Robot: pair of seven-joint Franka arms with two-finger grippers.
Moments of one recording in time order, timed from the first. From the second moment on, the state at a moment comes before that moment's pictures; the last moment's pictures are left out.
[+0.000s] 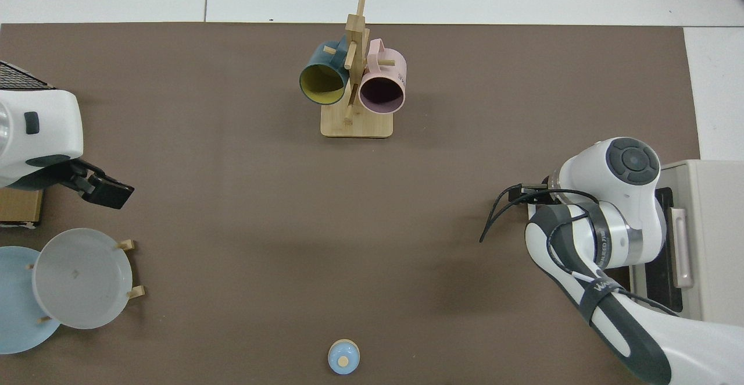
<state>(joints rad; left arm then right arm) -0.12 -0.02 0.02 -1.66 0.01 1.61 0.54 0.18 0.20 -0.10 -2.18 -0.02 2.32 0.23</state>
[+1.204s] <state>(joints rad) -0.15 -0.10 -0.26 -1.77 -0.03 1.65 0.67 0.27 0.13 -0.09 -1.73 0.32 1.64 0.86</state>
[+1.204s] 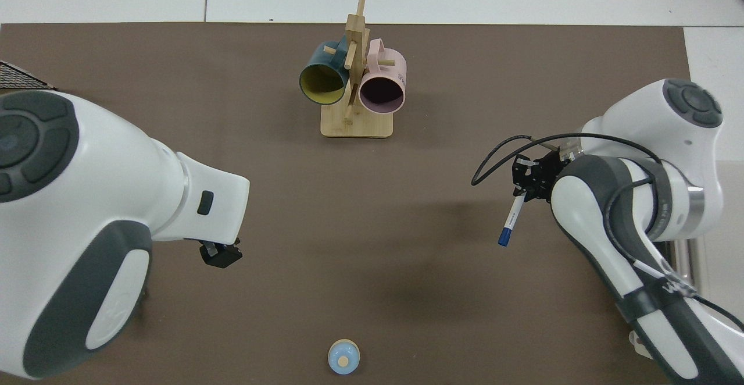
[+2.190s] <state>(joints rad) -0.19 -0.12 -0.41 -1.78 -0.11 1.73 0.35 0.48 0.15 -0.07 -1.55 0.65 1.77 1.74</state>
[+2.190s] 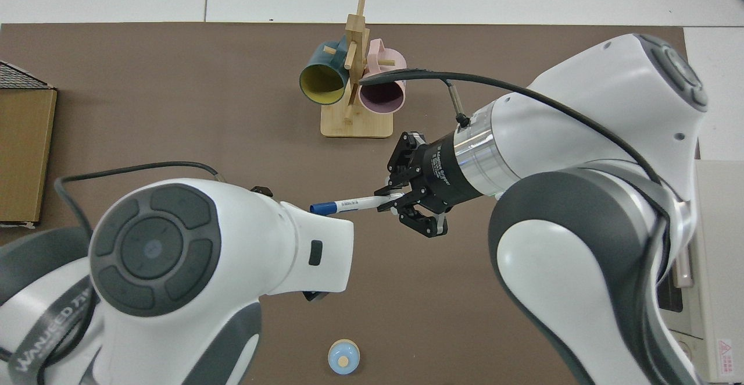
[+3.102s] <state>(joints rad) -0.18 -0.10 -0.36 -1.72 -0.07 1.81 0.60 0.52 0.16 -0.07 -1.56 0.63 1.76 1.60</state>
